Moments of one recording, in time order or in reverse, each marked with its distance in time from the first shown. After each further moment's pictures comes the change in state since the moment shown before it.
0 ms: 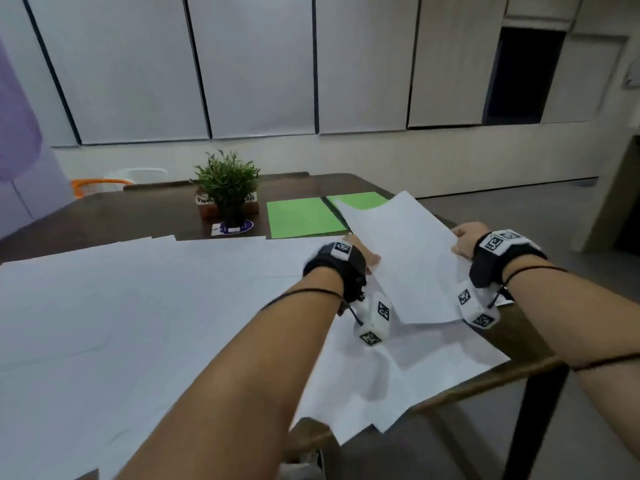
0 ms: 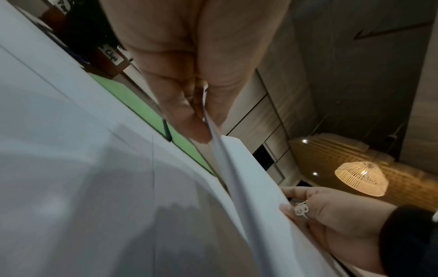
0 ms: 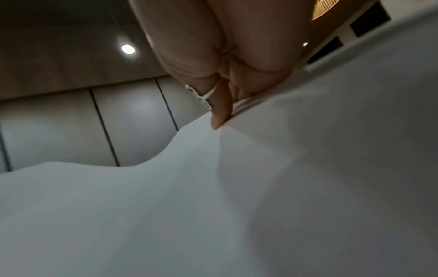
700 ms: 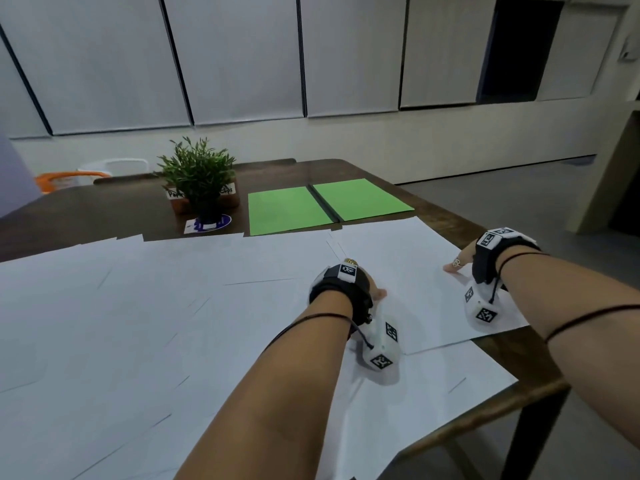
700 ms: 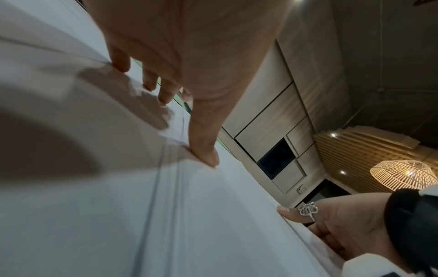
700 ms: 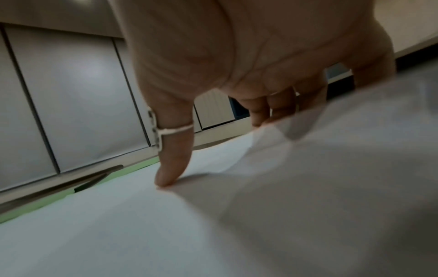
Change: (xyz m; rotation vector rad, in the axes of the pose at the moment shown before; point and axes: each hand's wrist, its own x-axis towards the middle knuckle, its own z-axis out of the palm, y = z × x) left_hand 0.011 0.005 0.044 0.624 -0.173 -0.045; right_hand 0.041 0.027 -0.002 -0.492 -0.320 0.296
